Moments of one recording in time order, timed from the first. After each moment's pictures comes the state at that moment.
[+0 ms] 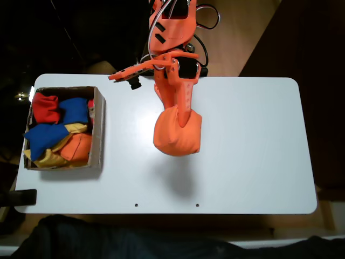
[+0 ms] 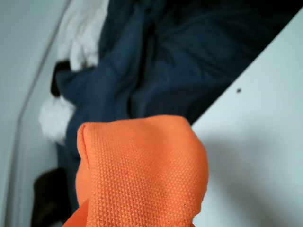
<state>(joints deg) -0.1 155.4 100.8 80.3 -36.4</state>
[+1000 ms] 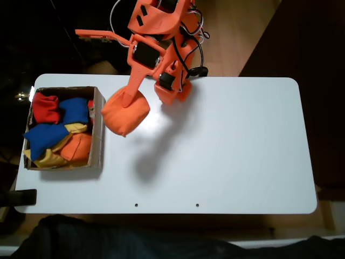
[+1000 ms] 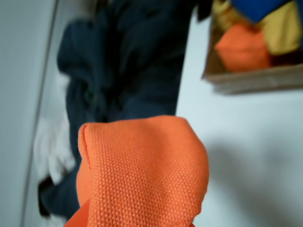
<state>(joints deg) 30.1 159.4 102.8 84.5 -26.0</state>
